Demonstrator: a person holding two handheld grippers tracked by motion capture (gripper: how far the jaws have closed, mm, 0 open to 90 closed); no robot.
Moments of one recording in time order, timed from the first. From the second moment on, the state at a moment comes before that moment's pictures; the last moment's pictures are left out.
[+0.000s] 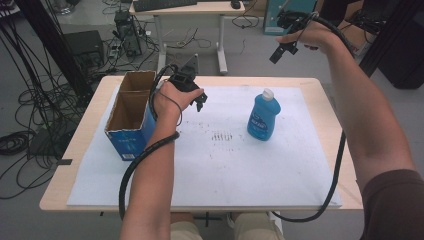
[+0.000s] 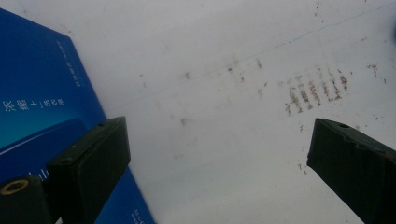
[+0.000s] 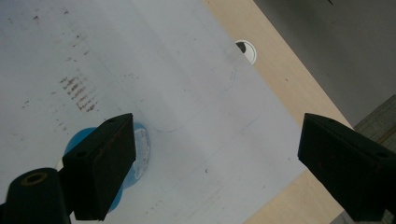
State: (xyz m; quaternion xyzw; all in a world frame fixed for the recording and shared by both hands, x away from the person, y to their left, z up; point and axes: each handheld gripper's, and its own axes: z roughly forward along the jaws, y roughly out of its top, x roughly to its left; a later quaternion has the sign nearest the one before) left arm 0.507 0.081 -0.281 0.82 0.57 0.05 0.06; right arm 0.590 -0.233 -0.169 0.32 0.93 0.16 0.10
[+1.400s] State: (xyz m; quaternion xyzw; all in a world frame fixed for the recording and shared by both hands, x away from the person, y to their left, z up) left arm 0.498 0.084 -0.285 0.84 0.54 0.06 0.06; right arm 0.515 -0.350 -0.199 0.34 0.91 0.22 0.10
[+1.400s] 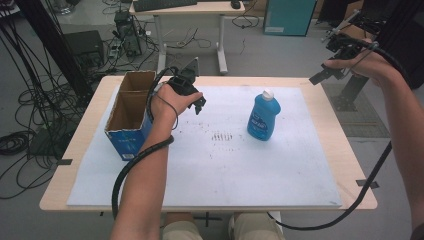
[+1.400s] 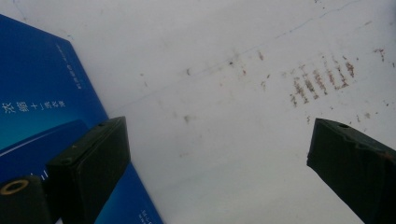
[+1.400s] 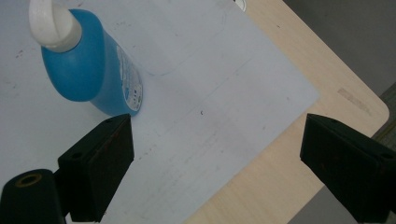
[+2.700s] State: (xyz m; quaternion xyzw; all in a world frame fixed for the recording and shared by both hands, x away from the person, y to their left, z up) left arm 0.490 0.079 -0.288 0.85 0.51 0.06 0.07; right arm 0.442 -0.373 -0.303 0.31 0.88 0.35 0.11
